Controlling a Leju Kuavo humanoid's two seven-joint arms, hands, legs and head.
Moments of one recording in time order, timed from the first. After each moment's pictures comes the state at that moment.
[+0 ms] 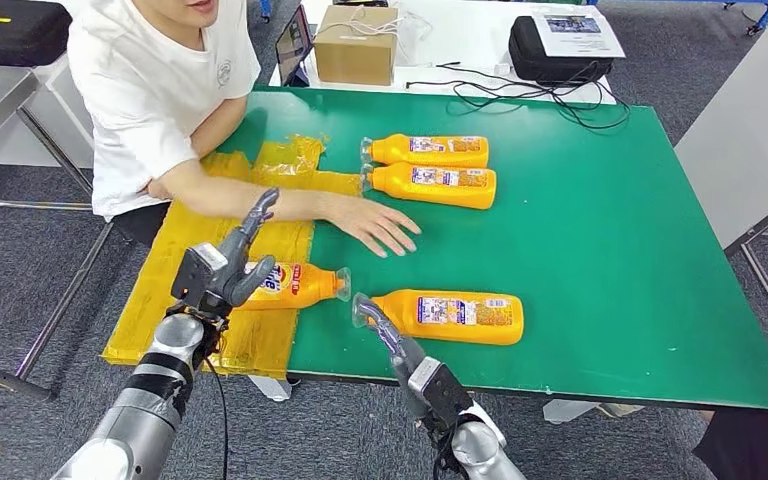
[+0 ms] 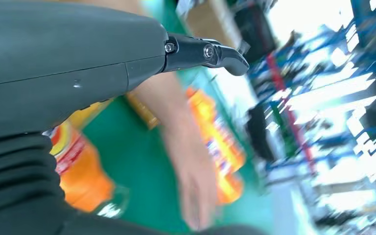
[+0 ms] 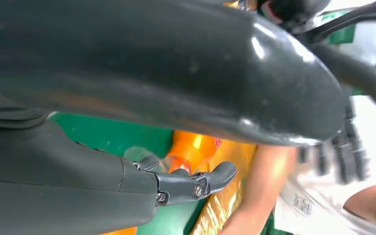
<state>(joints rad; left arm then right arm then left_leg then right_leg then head) -0.43 -0.08 -0.06 -0.89 -0.25 -0.20 -0.70 -0.14 0.16 0.42 -1.03 0.29 0.21 -0.68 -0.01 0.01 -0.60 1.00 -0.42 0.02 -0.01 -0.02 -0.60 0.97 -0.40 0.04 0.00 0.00</state>
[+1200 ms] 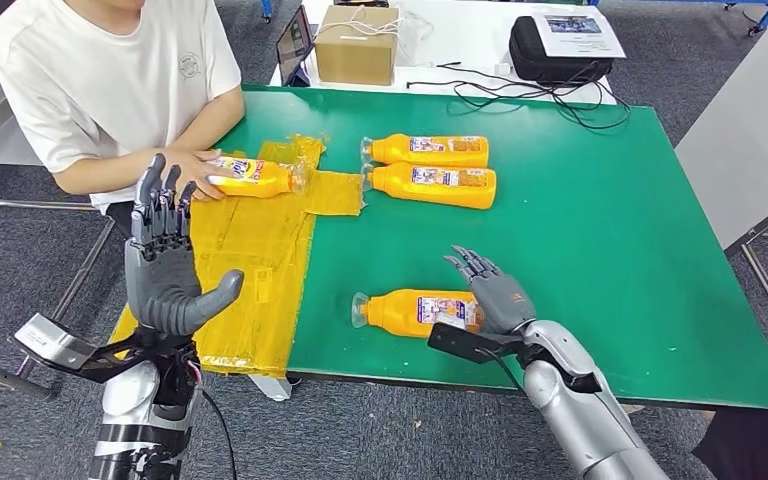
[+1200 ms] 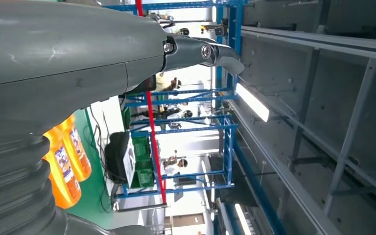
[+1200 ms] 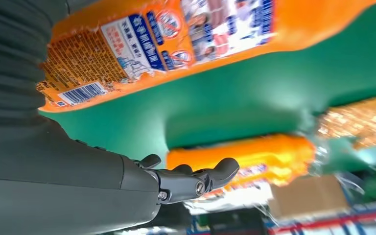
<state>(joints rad) -0.13 -0.22 -0.04 -1.57 0.04 -0.29 -0.70 -0.39 -0.13 0.45 -1.03 0.90 -0.05 -0.34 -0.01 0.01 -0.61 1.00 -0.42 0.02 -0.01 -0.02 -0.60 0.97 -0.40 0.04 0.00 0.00</state>
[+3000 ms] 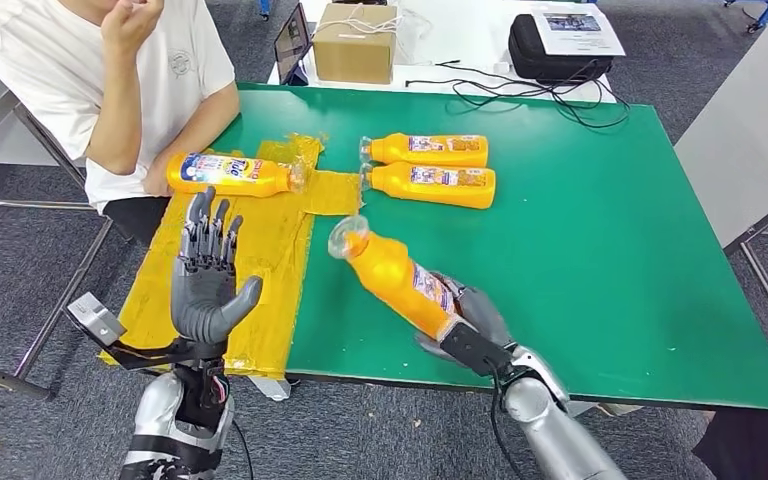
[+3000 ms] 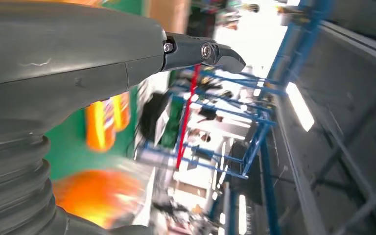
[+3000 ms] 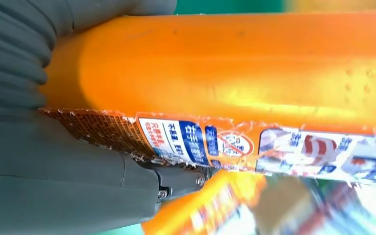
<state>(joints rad) -0.08 -0.27 -0.07 -1.44 0.31 -0.31 -0.53 -0.29 -0.05 0.44 -1.06 0.44 -0.06 -0.51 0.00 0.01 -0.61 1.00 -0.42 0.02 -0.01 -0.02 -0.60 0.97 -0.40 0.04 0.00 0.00</state>
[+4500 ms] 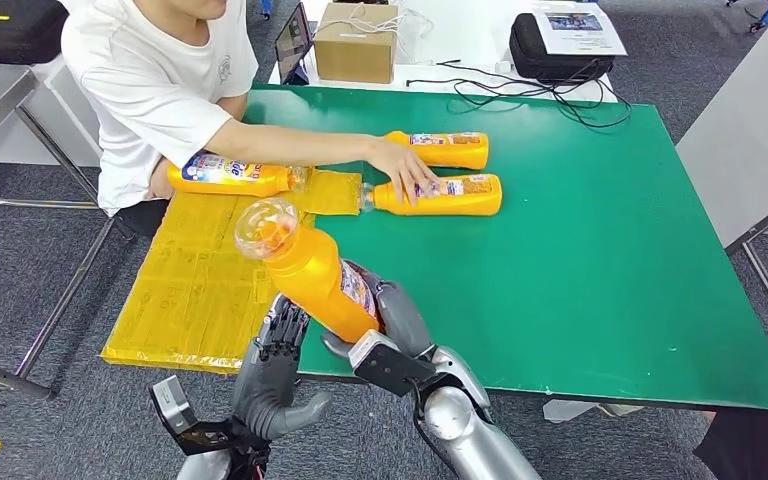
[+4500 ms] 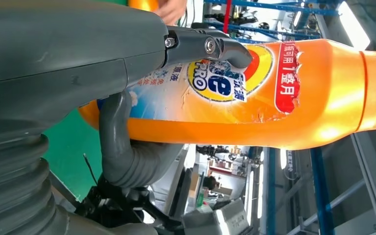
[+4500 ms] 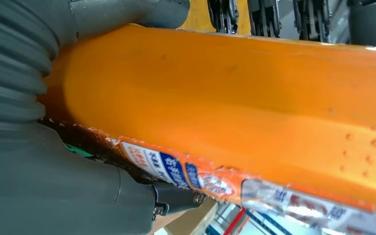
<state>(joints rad) 0.11 -0.24 -0.28 -1.37 0.06 -0.42 -0.68 -0.27 0.18 0.56 -1.14 0.55 -0.03 -0.52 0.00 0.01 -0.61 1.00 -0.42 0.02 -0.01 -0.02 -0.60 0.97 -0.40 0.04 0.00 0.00</state>
